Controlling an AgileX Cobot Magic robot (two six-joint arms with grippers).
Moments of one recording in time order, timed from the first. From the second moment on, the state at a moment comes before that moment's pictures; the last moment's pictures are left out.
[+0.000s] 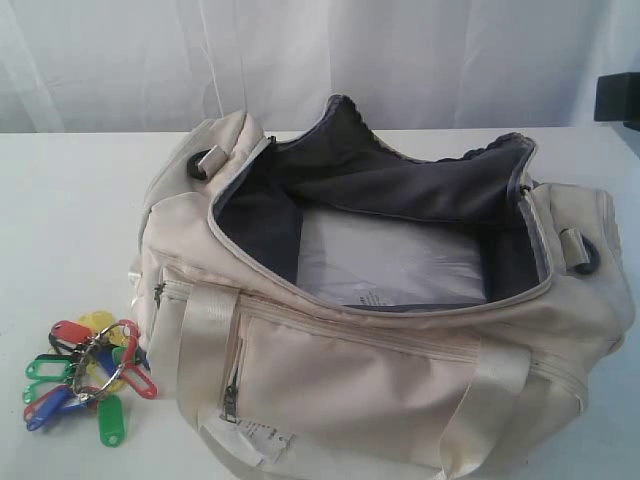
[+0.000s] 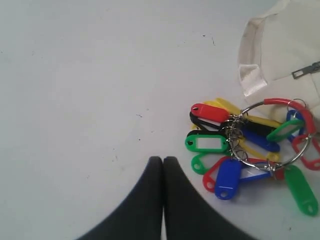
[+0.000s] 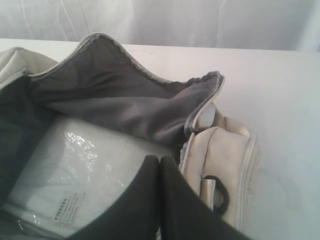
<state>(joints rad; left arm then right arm) -0.03 0.01 0.02 0.00 0.42 0.00 0.56 0.85 -0.92 -0.30 0.69 0.47</state>
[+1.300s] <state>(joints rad) -0.06 0.01 0.02 -0.06 0.42 0.13 0.56 0.85 -0.92 -0.30 0.69 0.47</state>
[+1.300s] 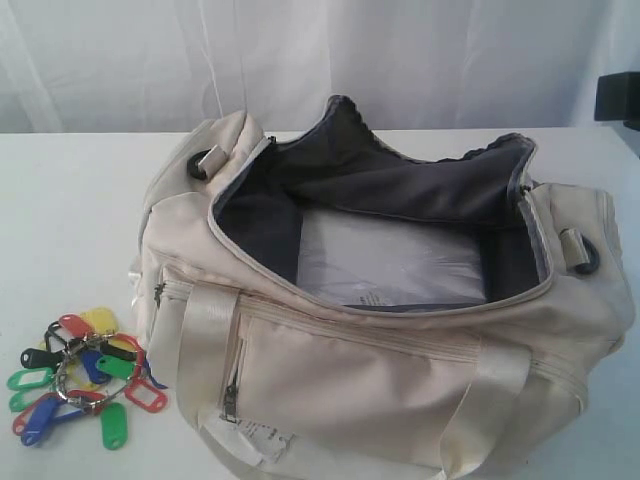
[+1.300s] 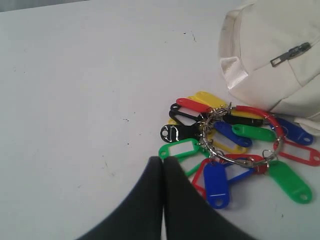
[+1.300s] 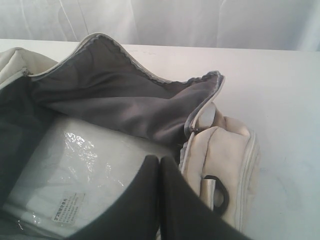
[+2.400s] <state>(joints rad) -0.06 0.01 0.02 -0.06 0.42 0.13 0.56 0.70 -0.92 -0.30 0.70 0.49</state>
